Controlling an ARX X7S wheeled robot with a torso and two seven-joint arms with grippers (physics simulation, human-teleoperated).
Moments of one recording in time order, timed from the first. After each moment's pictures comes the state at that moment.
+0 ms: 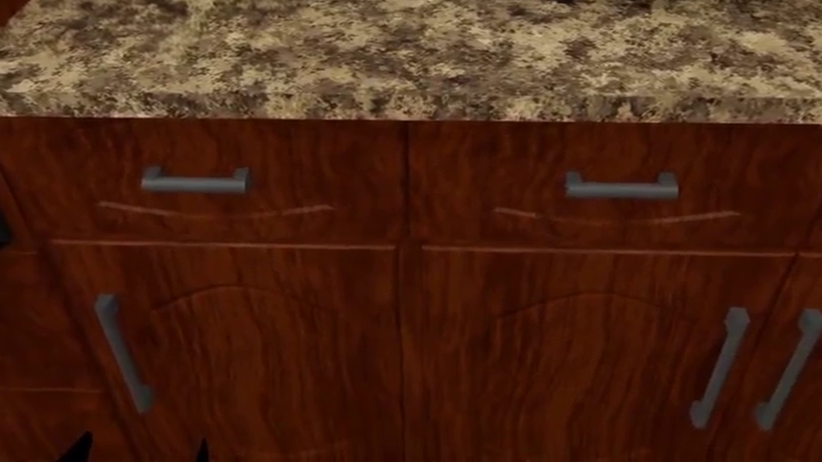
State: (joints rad) left arm -0.04 -0.18 0.24 -0.12 -0.10 0.13 -0.23; right arm 0.02 0.17 -0.23 0.12 0.18 -0.11 0.20
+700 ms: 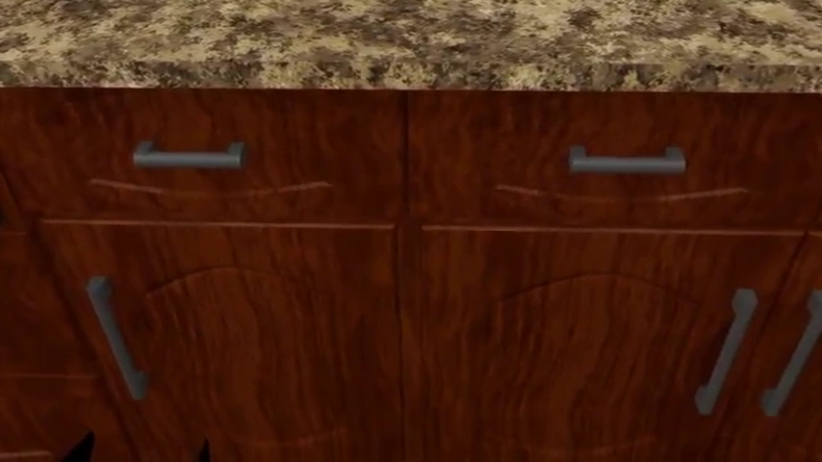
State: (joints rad) left arm -0.05 -0.19 0.26 -0.13 -0.11 0.15 -0.24; right arm 0.02 0.18 -0.25 0.11 0.19 -0.10 0.22
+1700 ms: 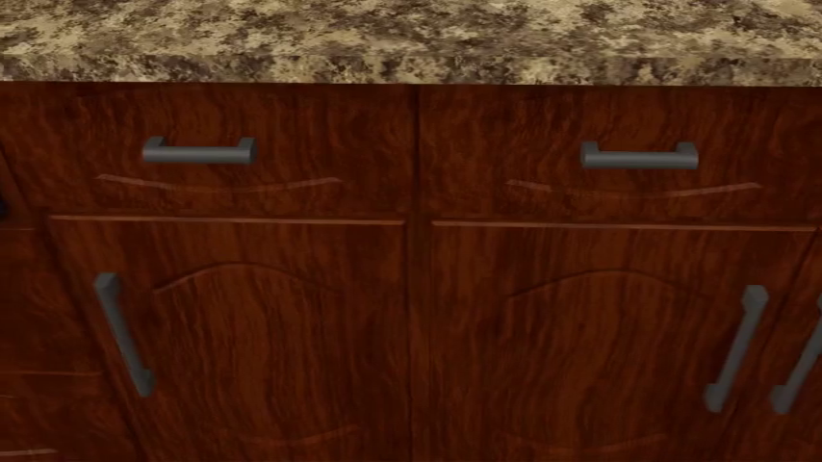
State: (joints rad) left arm -0.24 -0.16 0.36 -0.57 -0.08 0.02 -0.22; right arm 0.16 0.17 -0.26 0.36 0.29 0.12 0.22
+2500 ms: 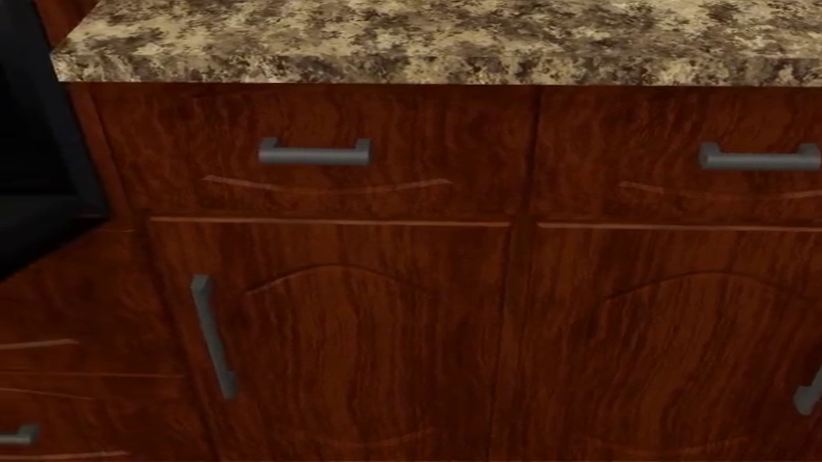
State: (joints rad) left arm -0.27 -0.15 0.39 -0.70 -0.08 0.07 -0.22; right arm 0.17 0.16 -0.27 0.41 0.32 0.10 0.21
